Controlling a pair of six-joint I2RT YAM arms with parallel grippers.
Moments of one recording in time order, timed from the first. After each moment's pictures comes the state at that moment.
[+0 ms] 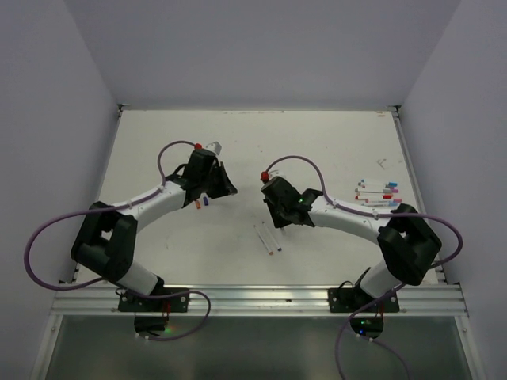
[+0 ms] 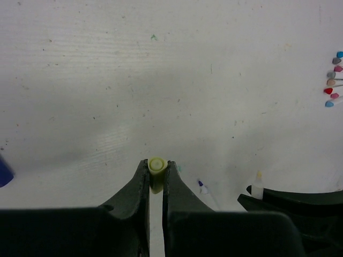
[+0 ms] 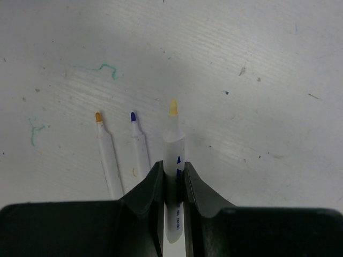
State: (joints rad) left arm -0.46 1.53 0.90 -0.15 0.17 -0.67; right arm 0.86 1.54 0.97 -0.48 0.24 0.42
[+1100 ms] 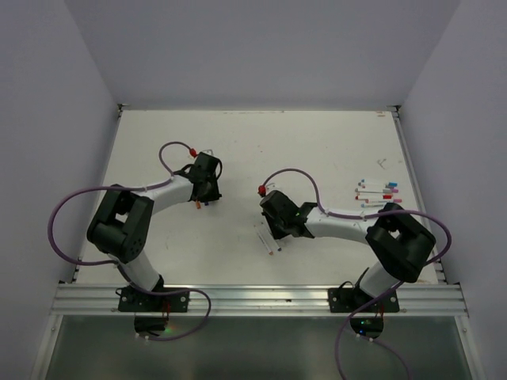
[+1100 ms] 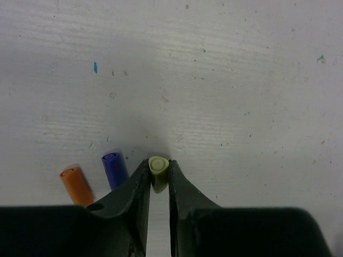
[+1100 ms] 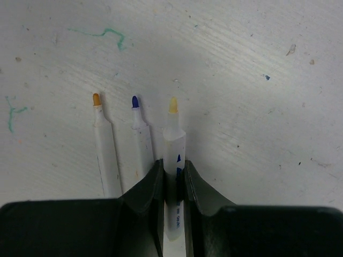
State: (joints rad) left arm -0.43 1.70 0.95 -0.28 -0.14 -0.57; right arm 0.91 1.60 0.83 -0.29 0.20 0.42
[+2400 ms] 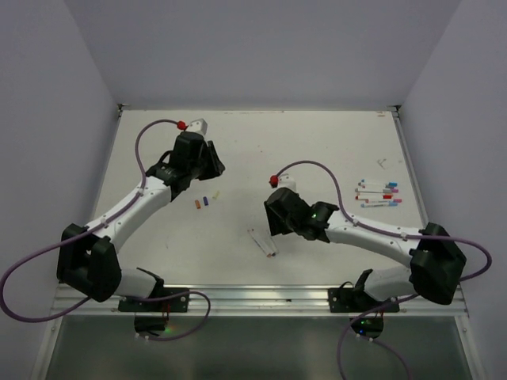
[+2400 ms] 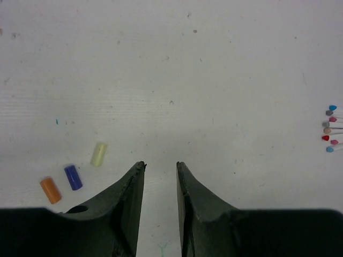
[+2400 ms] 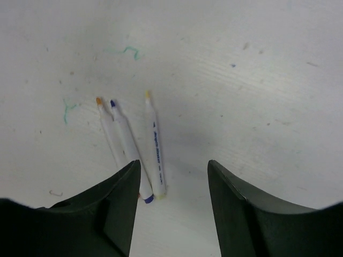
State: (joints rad) left arm -0.43 1.39 1.06 -0.32 -0.05 -0.56; right arm 0.97 1.39 0.83 -0.41 0.30 0.55
